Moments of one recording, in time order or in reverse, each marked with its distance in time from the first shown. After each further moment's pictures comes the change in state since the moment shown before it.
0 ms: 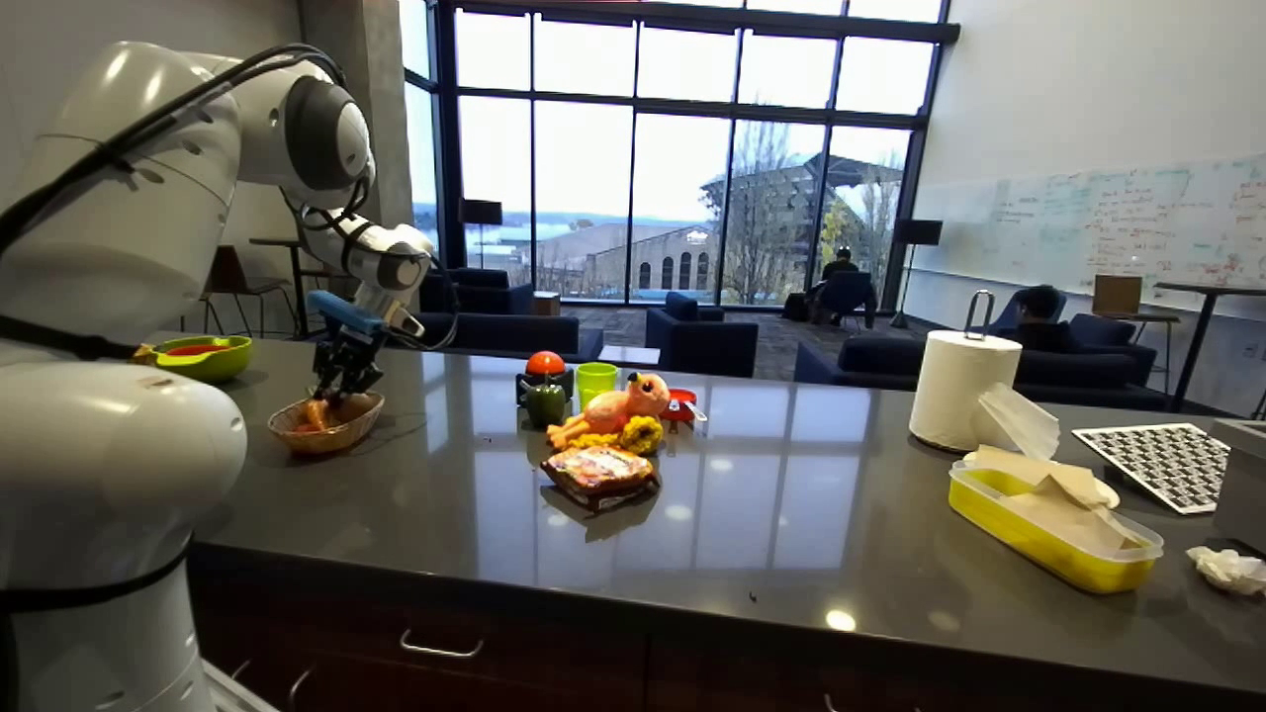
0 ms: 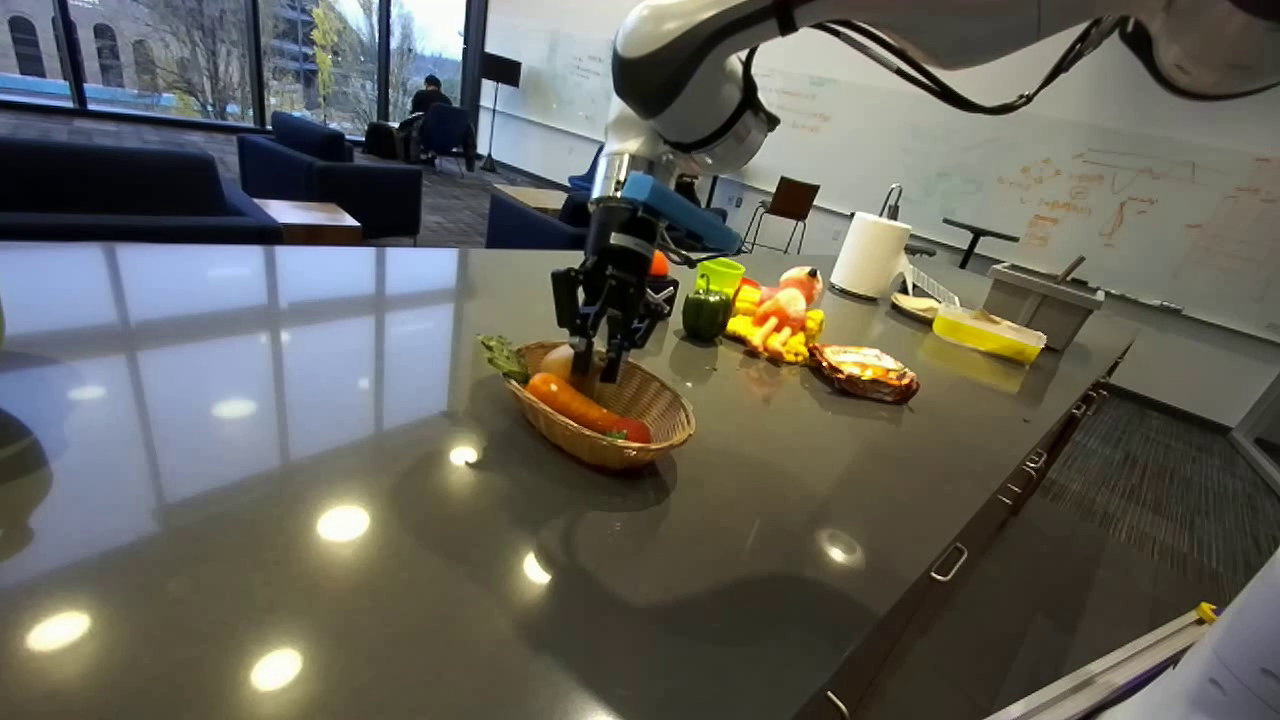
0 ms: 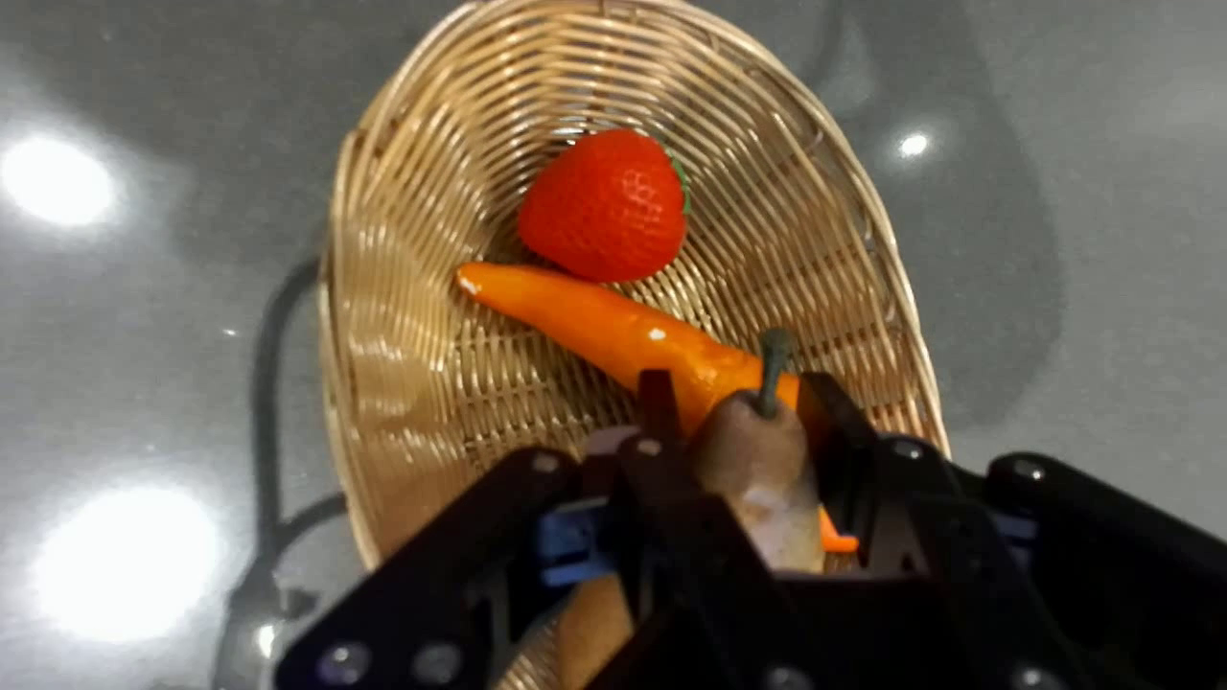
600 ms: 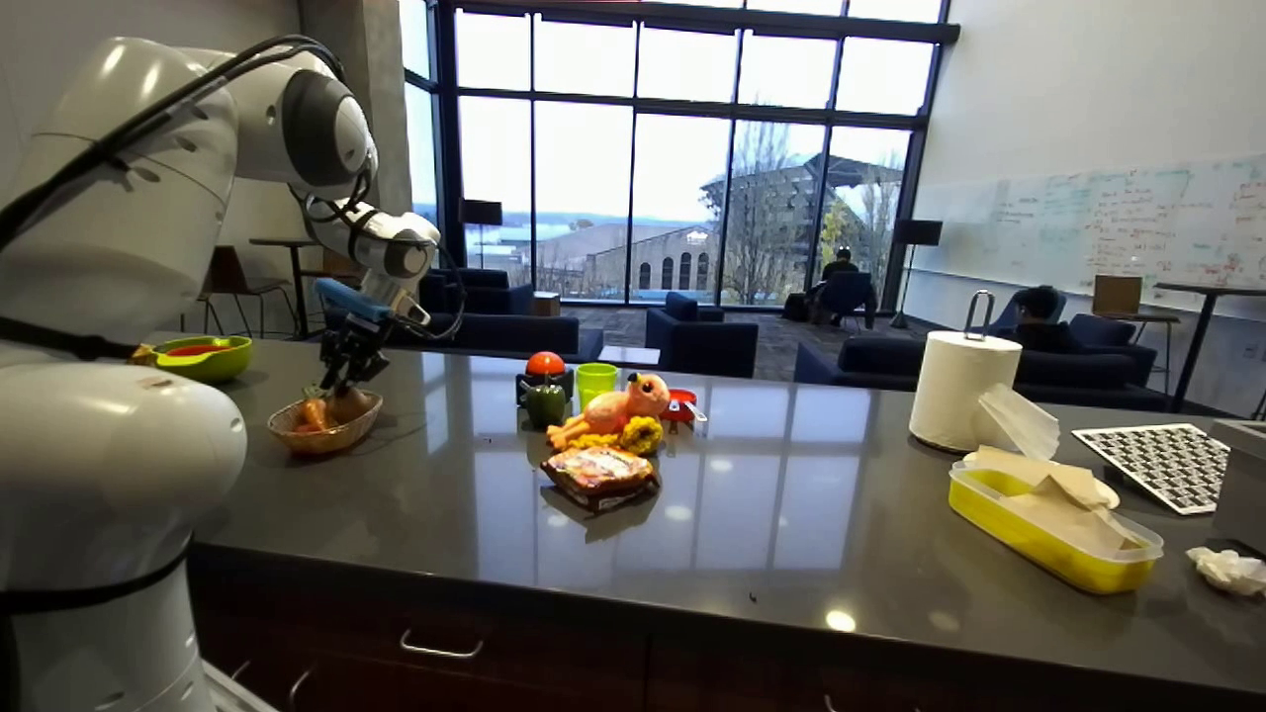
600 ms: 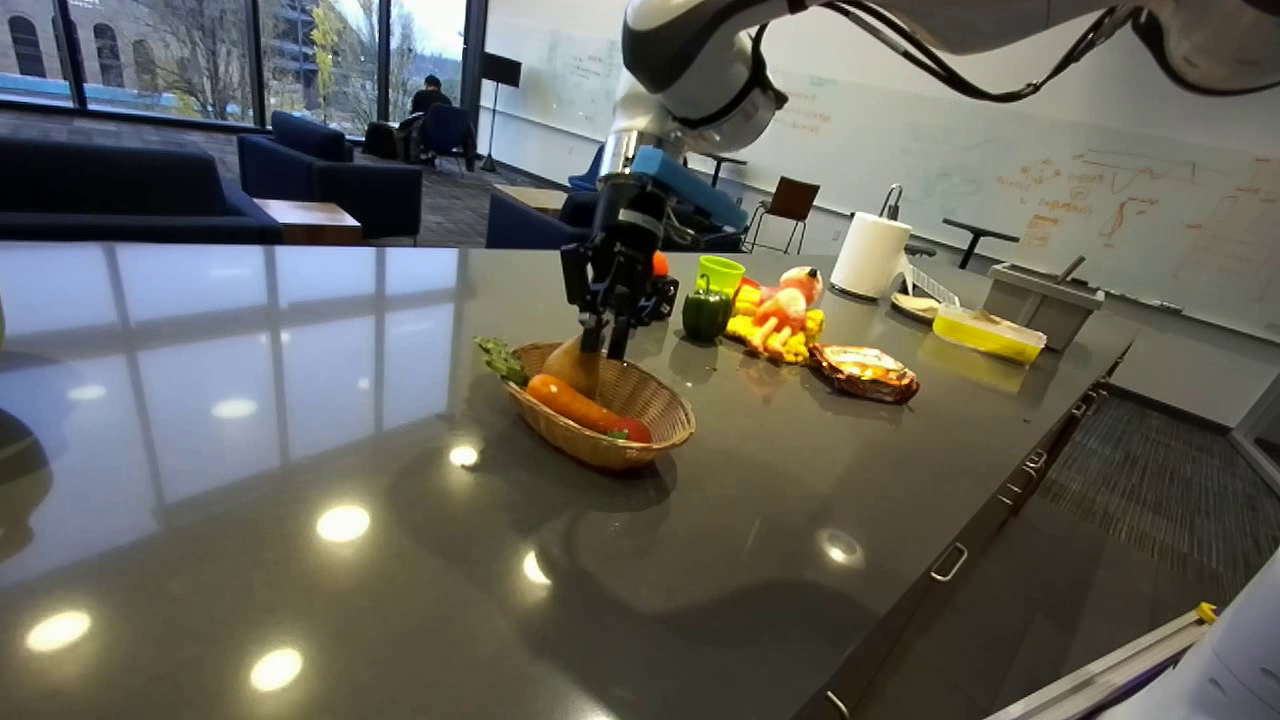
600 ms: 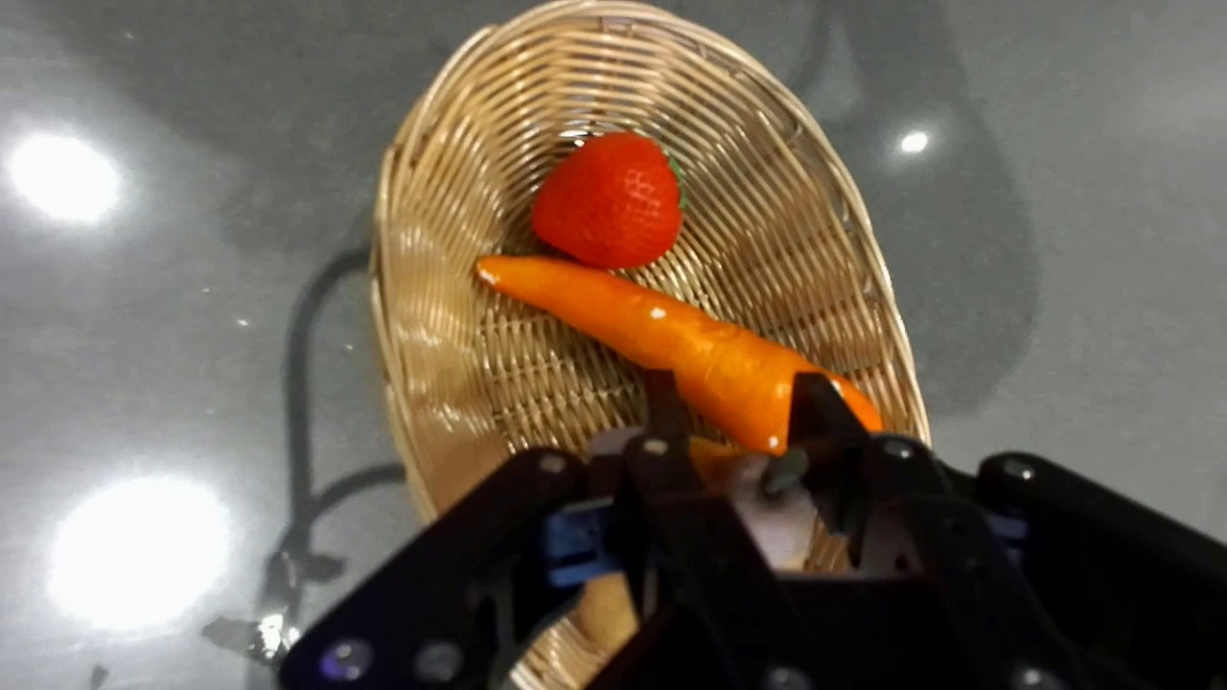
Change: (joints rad) arm -0.005 -0.019 -0.015 0.036 -0.003 -0.053 -0.001
